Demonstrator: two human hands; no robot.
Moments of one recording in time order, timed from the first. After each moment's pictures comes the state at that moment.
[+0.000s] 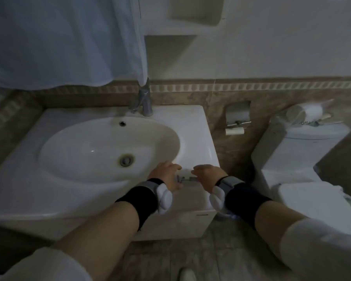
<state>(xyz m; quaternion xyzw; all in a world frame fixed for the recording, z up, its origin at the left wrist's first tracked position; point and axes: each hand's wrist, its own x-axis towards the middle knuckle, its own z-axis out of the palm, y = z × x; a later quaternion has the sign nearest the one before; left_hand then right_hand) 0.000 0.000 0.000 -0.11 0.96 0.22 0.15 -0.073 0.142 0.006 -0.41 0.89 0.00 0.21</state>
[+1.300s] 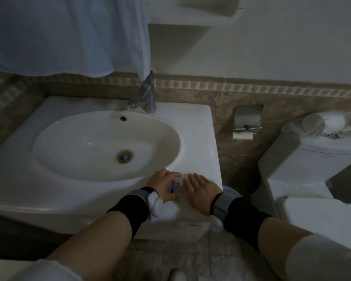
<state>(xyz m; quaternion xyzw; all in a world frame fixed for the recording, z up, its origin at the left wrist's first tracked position) -0.016 -0.004 -0.041 -0.12 0.94 0.27 0.14 -0.073 0.146 -0.020 -0.53 0.83 0.12 0.11</state>
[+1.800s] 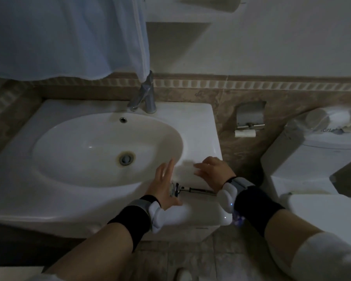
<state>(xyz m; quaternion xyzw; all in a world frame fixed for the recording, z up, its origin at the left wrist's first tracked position) -0.009 -0.003 -0.043 -0.17 0.91 0.38 0.05 -0.120 0.140 -0.007 -0.40 0.89 -0.16 0.13</state>
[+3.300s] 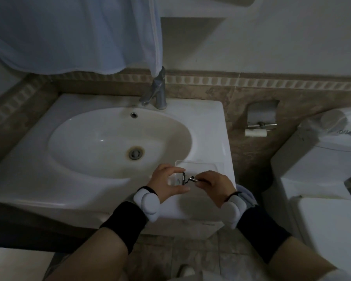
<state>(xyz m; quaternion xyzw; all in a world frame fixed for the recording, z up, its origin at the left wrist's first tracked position) 0.012 -0.010 -0.020 -0.21 0.87 0.46 0.01 -0.077 0.136 -0.007 -0.34 0.88 -0.25 0.21</state>
